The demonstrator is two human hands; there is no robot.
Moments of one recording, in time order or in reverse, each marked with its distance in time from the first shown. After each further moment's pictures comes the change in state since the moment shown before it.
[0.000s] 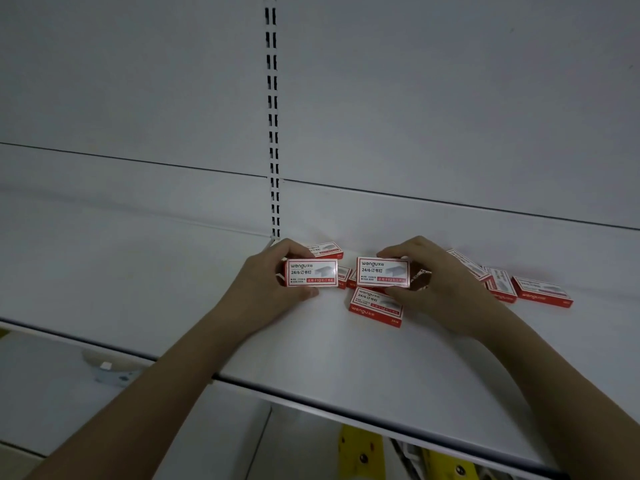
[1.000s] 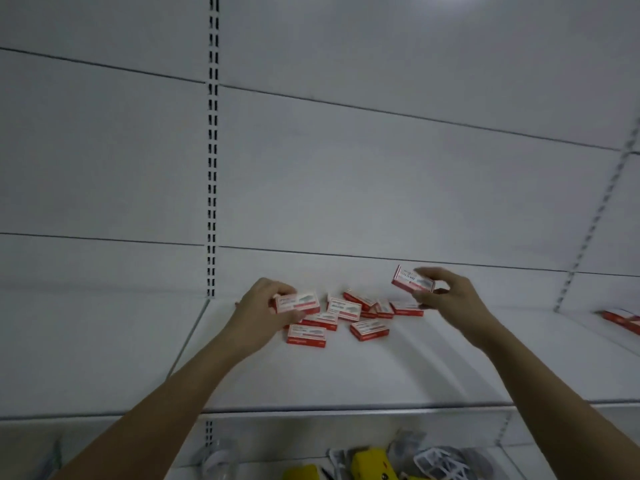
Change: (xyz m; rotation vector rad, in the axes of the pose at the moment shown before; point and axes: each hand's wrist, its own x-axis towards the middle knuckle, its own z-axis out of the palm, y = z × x) left_hand 0.005 0.055 0.016 -0.058 -0.139 0.128; right_hand -0.104 -0.024 -0.108 0.191 0.503 0.504
